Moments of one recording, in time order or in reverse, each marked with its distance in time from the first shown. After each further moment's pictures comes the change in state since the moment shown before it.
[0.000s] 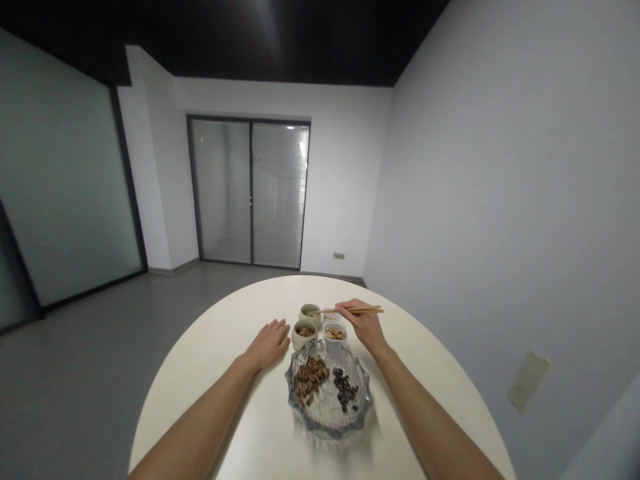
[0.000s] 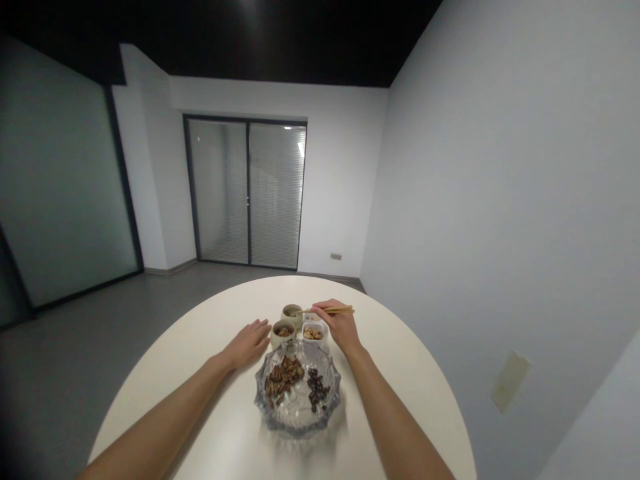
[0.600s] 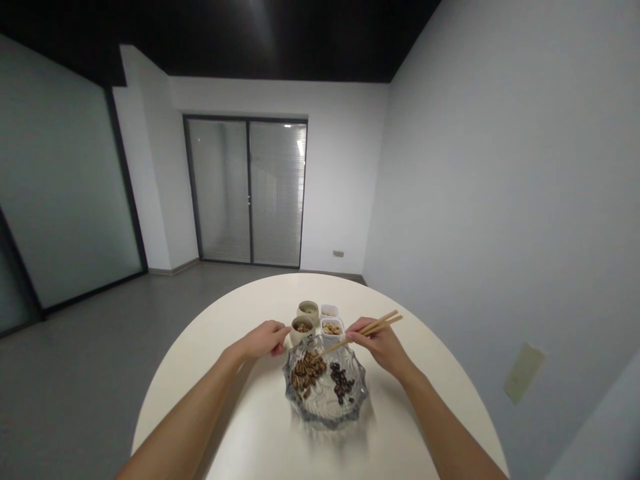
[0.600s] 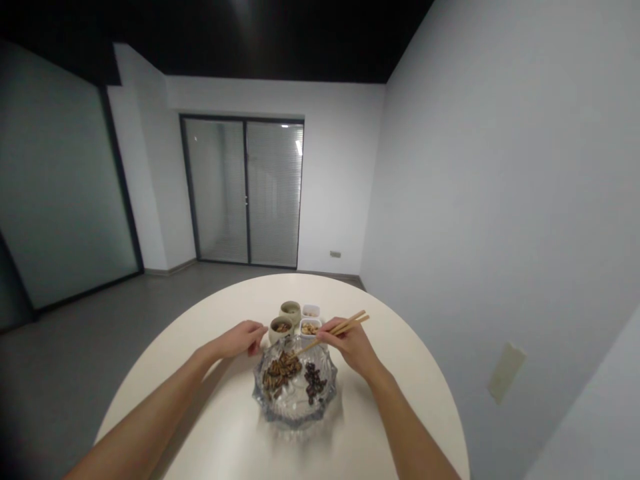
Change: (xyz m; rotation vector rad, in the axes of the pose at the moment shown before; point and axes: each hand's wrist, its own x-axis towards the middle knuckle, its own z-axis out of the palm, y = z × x) left_hand -0.010 0.022 -0.042 -0.600 -0.189 -0.007; right_hand -0.047 -0.037 -0.043 0.192 -0.201 0.250
